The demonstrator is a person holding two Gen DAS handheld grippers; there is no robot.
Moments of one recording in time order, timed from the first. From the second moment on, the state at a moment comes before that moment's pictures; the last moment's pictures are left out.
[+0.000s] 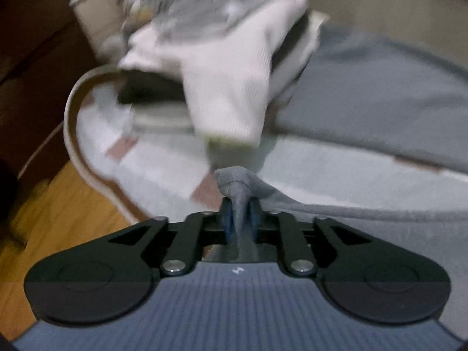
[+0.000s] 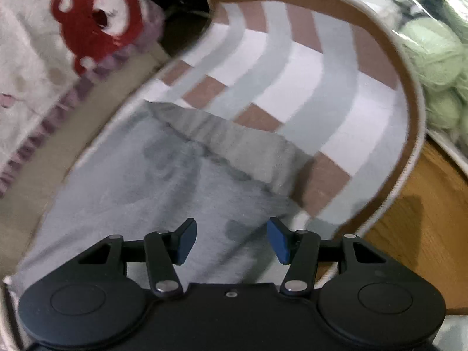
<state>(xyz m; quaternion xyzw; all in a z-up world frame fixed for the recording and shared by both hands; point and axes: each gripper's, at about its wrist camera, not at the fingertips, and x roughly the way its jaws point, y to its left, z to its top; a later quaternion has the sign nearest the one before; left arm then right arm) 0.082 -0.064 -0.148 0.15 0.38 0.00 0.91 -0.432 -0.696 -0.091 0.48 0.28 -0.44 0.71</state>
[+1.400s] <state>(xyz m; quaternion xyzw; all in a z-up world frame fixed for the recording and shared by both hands) -0.173 -0.404 -0.164 0.14 0.50 -0.69 0.51 -0.413 -0.684 -0.067 0.28 0.24 -0.48 0.79</state>
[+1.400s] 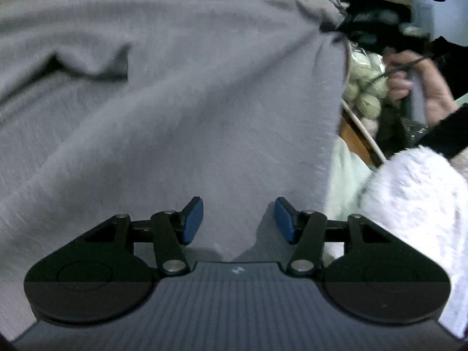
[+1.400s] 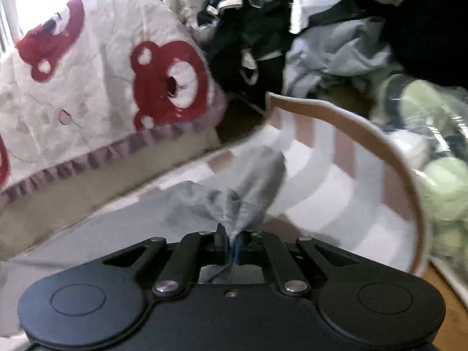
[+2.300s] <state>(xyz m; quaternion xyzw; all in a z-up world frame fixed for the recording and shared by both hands) -0.087 -0.452 -0.090 0.13 0.48 -0.60 0.63 -0.371 -0.707 -0.007 0.28 0.25 -0.40 0.83</state>
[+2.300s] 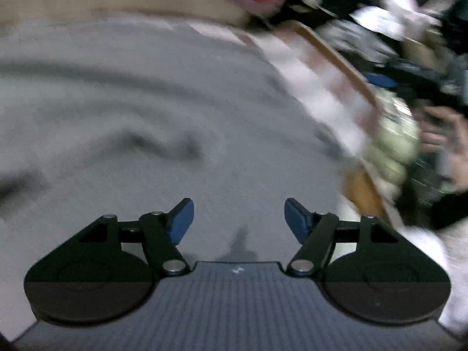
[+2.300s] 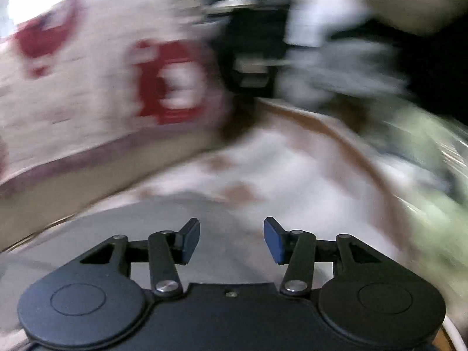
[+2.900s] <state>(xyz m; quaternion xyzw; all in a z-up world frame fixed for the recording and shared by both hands) 0.077 -0.523 -0.157 0.15 0.46 -0.42 0.77 -0.215 -0.809 -0.127 0.03 0.41 -0.29 0.86</state>
